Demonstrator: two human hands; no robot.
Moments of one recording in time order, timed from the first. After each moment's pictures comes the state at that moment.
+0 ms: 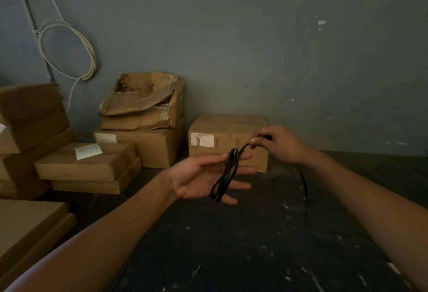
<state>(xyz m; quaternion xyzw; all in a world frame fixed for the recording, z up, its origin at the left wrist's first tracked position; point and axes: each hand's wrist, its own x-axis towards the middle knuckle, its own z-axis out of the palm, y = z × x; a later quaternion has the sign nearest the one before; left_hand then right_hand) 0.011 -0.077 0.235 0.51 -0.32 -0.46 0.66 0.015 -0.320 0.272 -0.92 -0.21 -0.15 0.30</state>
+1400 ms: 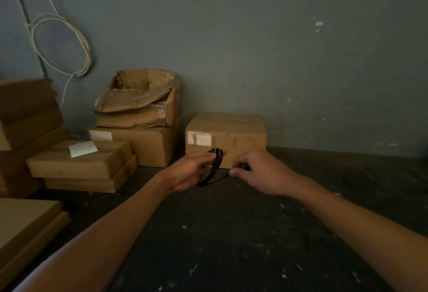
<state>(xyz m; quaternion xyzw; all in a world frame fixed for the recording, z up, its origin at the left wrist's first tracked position) 0.040 -0.070 0.211 0.67 -0.19 -0.22 0.68 -0.041 -0.266 0.252 -0.96 -0.17 -0.06 0.21</state>
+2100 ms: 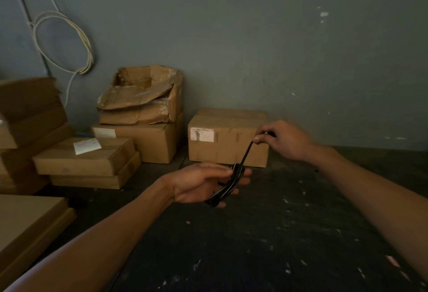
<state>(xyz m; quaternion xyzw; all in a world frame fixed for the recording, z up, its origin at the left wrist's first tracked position) 0.012 -0.073 0.211 0.64 -0.27 -0.40 0.59 0.004 -0.318 0.276 -0.95 -0.16 -0.17 0.20</state>
